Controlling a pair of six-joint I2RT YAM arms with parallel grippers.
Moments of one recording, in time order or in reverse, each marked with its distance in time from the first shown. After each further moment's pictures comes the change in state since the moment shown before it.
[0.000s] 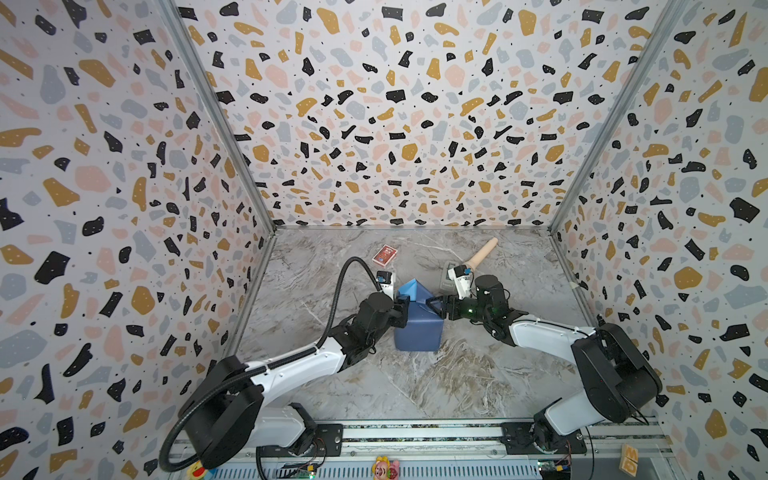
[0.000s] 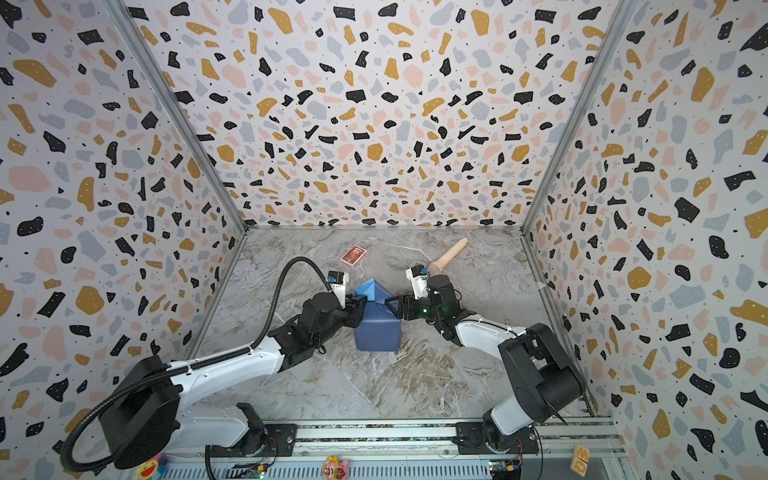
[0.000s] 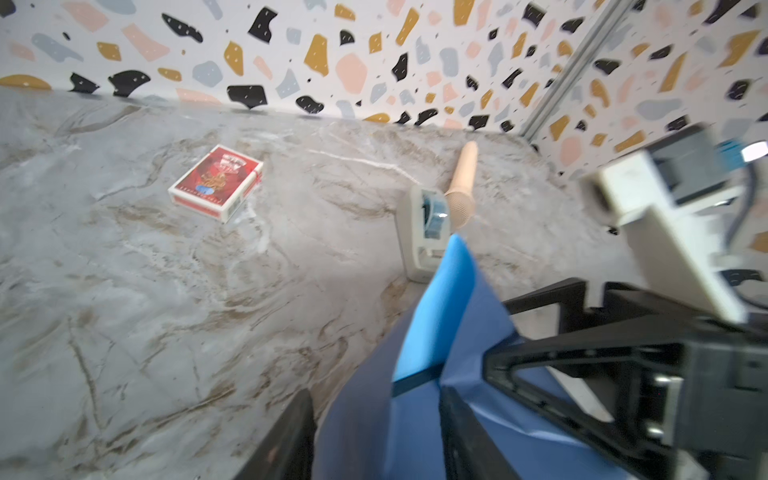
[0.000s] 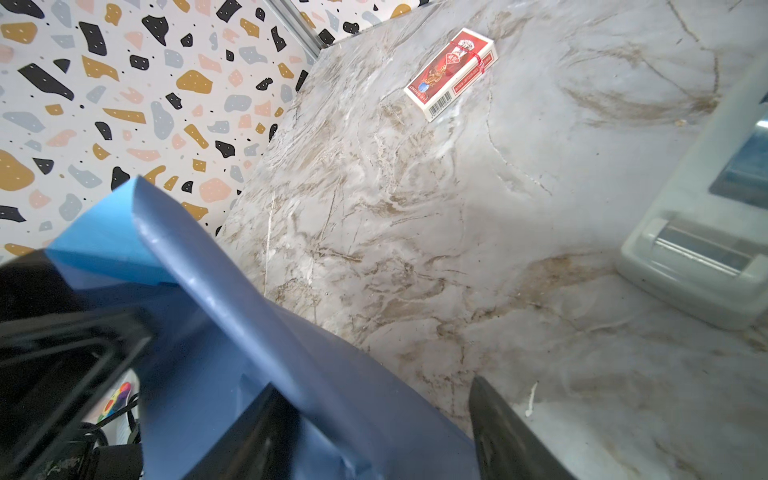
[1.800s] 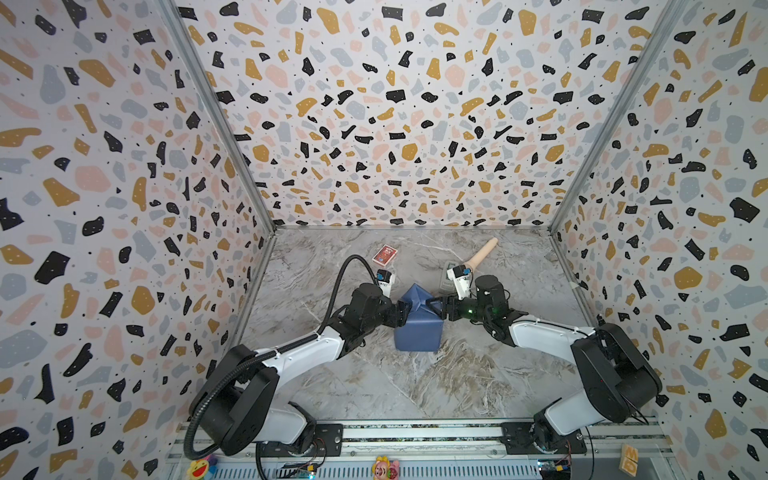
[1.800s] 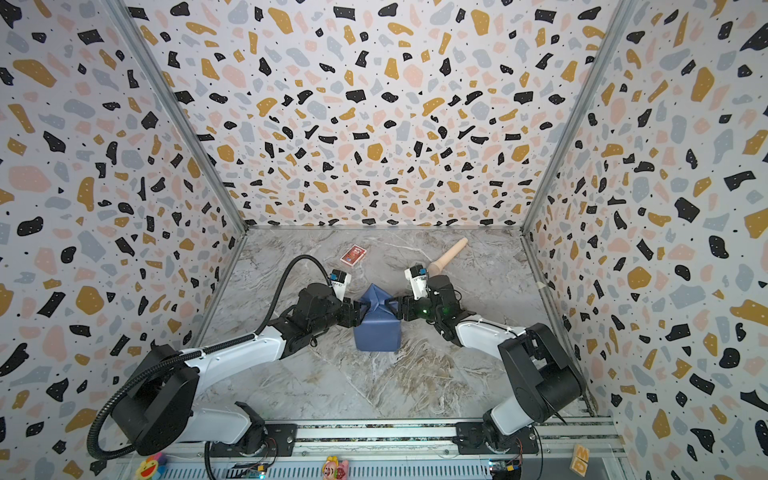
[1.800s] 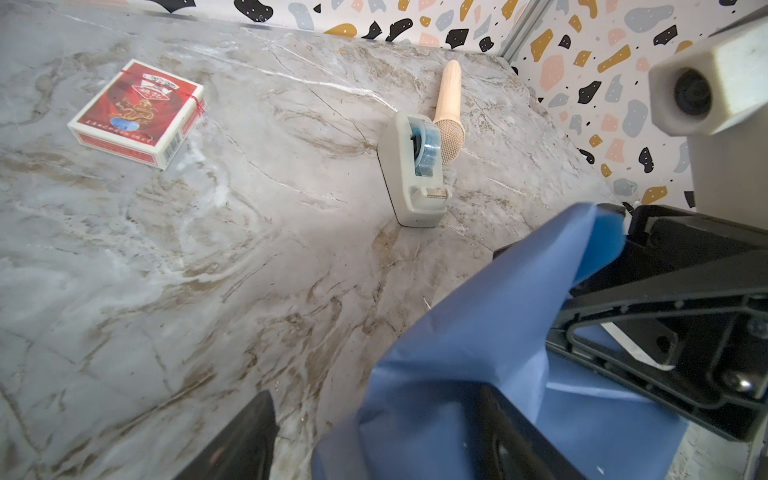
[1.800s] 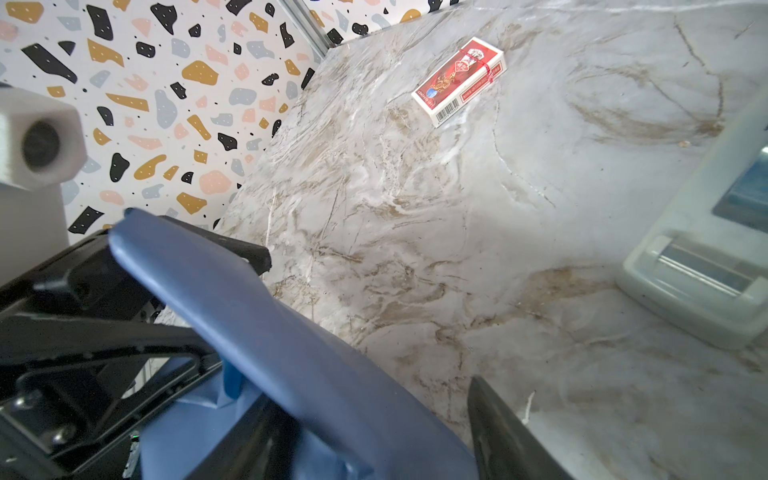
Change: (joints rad) left arm 0.163 0.131 0.015 -0.037 0.325 0.104; right arm 0.002 -0.004 0.001 0.005 -0.014 -0.060
